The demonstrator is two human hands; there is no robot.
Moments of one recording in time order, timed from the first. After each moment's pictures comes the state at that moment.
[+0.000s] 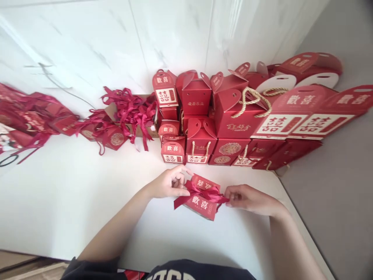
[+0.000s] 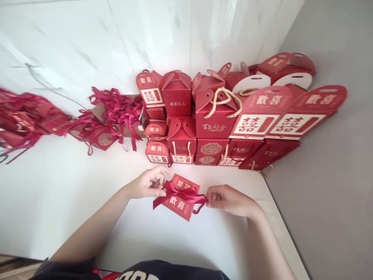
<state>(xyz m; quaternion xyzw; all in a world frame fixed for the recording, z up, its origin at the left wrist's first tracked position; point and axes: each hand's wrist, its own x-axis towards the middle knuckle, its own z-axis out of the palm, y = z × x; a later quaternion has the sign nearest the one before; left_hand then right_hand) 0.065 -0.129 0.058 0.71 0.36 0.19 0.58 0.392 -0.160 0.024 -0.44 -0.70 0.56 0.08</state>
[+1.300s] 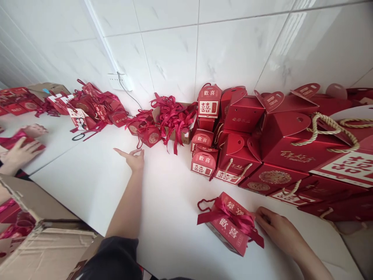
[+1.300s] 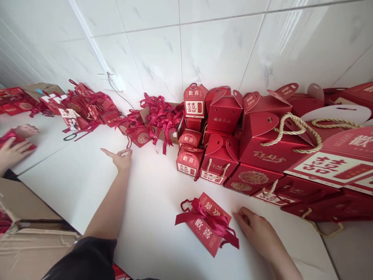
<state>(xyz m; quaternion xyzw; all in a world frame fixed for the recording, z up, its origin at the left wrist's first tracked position) -0.157 -0.078 -0.021 0.26 0.76 0.59 0.02 0.382 -0.149 -0.026 -0.60 -0.73 0.33 0.02</state>
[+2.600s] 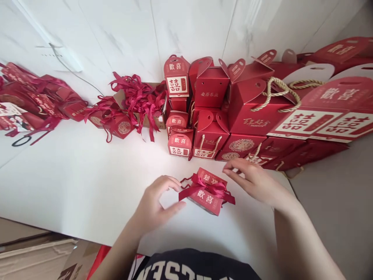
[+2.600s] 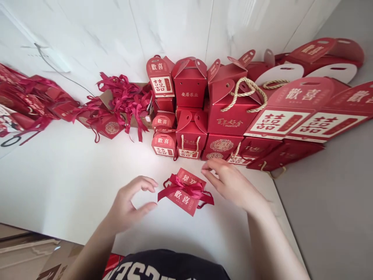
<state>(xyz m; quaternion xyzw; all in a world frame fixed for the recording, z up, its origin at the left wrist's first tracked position) 0.057 -0.218 0.077 0.71 0.52 0.34 0.33 0.352 -0.144 0.094 -0.49 -0.80 0.31 0.16</state>
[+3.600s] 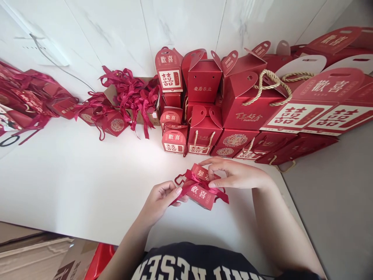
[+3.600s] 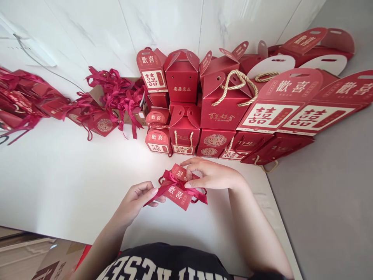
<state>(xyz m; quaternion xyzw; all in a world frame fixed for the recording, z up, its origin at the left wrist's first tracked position) 0.080 -0.221 0.048 0.42 0.55 0.32 0.65 0.342 -0.114 0.094 -0.25 -0.83 0.49 0.09</state>
